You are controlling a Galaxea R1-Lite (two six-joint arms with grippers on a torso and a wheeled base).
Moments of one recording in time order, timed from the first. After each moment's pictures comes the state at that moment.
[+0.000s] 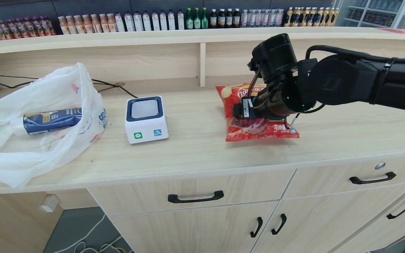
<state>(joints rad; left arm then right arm) 0.00 0.00 0.00 0.00 0.00 0.00 0.59 2.08 -2.00 0.51 -0.45 0.24</state>
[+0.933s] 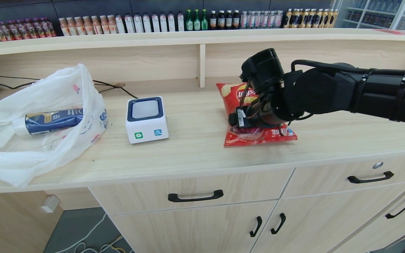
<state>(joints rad) 0.00 0.00 0.00 0.00 0.00 0.00 0.59 2.16 -2.00 0.54 -0.45 0.24</state>
